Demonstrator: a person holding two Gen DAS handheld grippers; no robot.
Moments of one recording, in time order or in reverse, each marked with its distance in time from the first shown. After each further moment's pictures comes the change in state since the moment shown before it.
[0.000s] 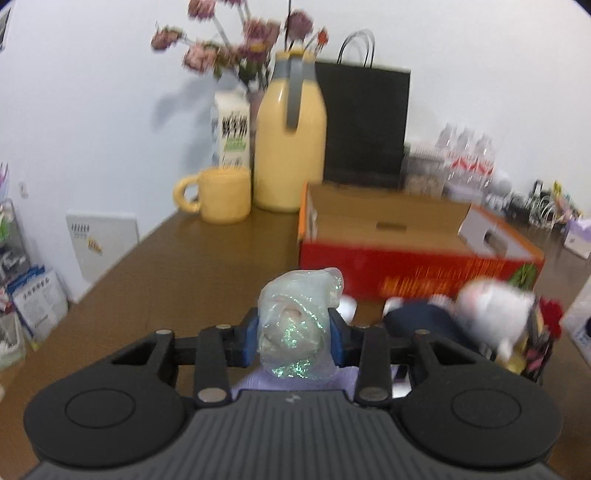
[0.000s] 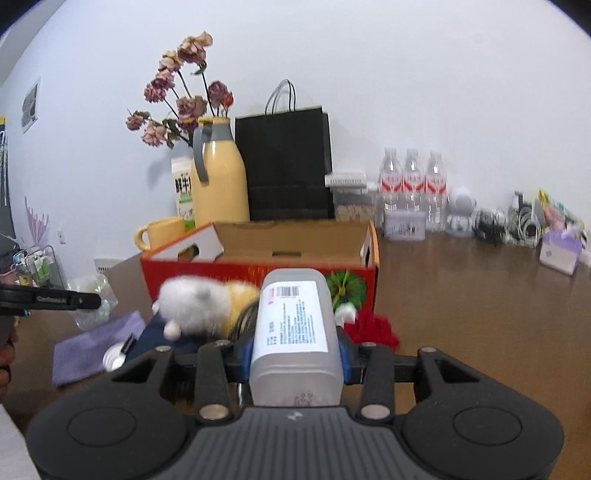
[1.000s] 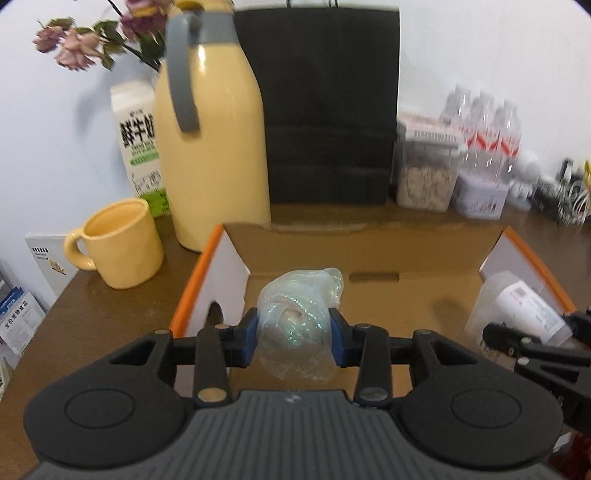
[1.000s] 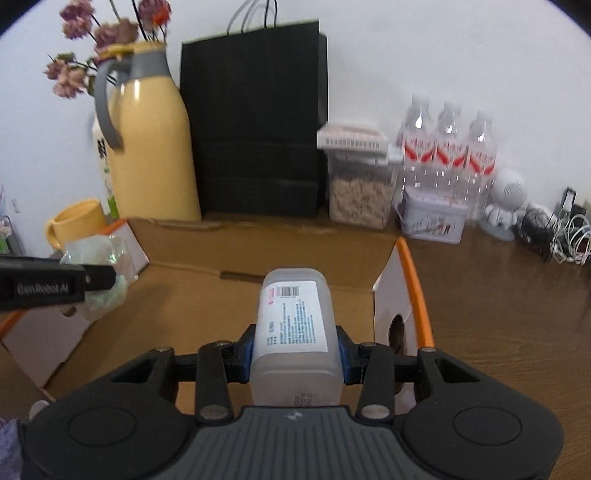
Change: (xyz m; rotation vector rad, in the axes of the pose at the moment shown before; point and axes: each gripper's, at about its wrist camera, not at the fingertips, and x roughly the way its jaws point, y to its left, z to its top) left arm 0.194 -0.092 0.106 0.086 0.182 0.014; right arm 0.249 -0.016 0.081 -0.010 0.284 -0.060
